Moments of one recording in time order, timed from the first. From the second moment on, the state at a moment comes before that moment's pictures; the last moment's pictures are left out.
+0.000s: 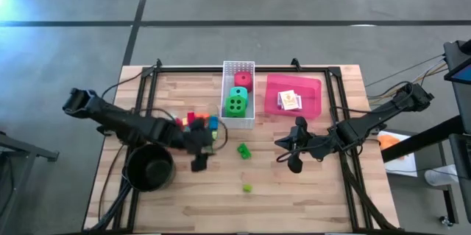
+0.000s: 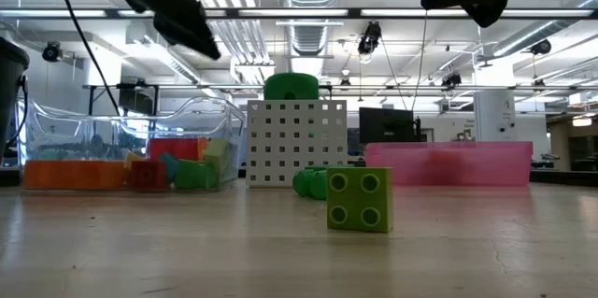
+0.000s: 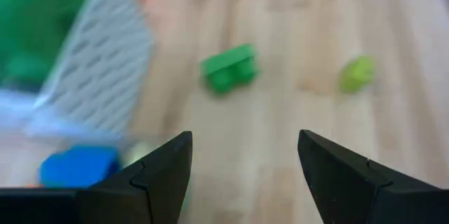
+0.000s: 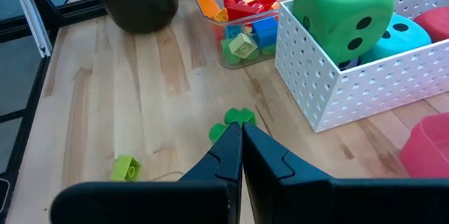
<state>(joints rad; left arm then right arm) -0.27 1.33 0.92 -0.48 -0.24 -0.31 0.46 1.12 0.79 -0.31 0.55 0.58</state>
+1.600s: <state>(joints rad) -0.42 2.05 1.20 0.05 -0.06 -0.10 0.46 1.12 0.79 -0.31 0.55 0.58</state>
